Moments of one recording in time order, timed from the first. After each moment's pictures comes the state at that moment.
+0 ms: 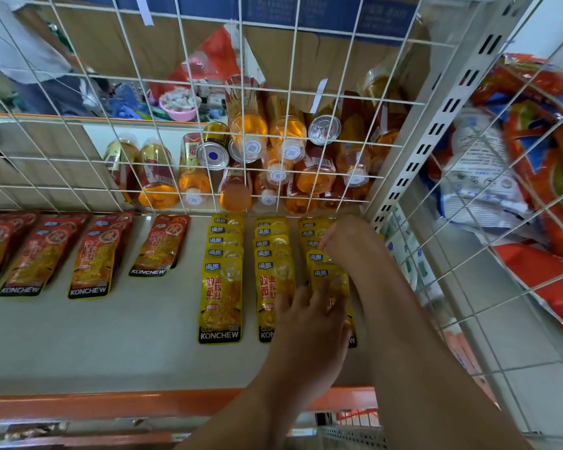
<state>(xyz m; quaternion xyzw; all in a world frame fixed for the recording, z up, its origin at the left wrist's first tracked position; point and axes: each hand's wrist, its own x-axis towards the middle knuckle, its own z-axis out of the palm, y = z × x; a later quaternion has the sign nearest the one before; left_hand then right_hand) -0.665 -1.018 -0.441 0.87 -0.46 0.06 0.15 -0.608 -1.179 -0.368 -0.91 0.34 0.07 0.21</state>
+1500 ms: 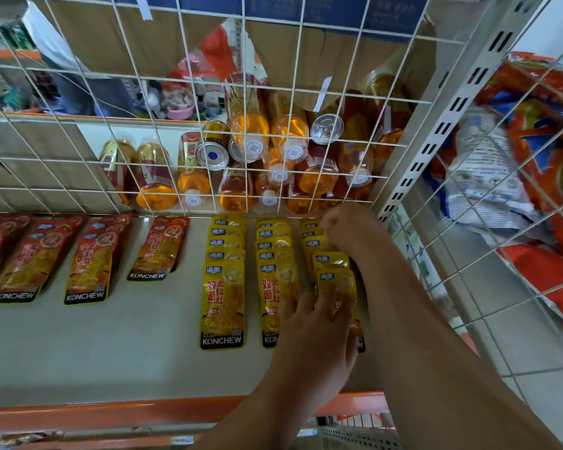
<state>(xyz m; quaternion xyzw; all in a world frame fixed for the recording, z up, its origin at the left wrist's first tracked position) -0.665 -1.014 -0.438 0.87 -0.47 0.03 0.16 -0.595 -1.183 -0.354 -0.92 0.33 0.03 0.21</state>
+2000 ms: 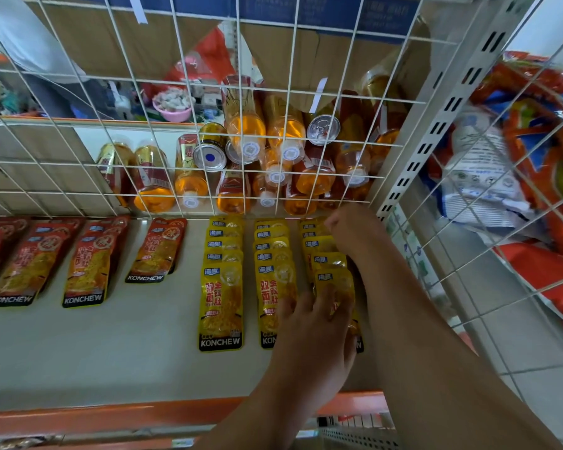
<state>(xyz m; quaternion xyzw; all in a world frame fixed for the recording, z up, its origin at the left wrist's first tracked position) -0.665 -1.014 -0.438 0.87 -0.47 0.04 0.16 -0.587 -1.194 -0.375 -0.91 0.37 0.00 0.18</state>
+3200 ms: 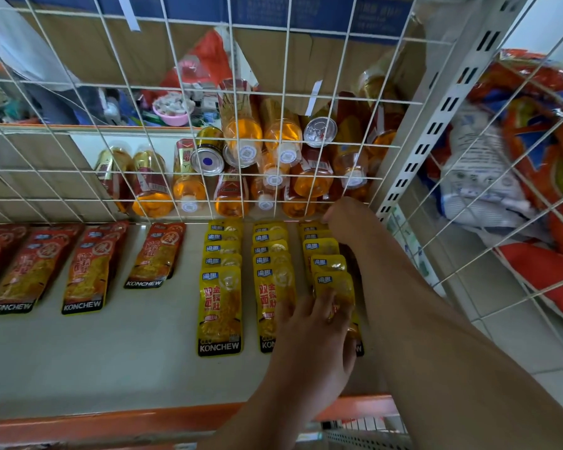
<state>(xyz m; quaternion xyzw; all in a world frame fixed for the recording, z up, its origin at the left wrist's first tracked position) -0.663 -1.015 -0.436 0.87 -0.47 0.04 0.17 -0.565 -1.217 -0.380 -0.93 0.32 0.04 0.15</state>
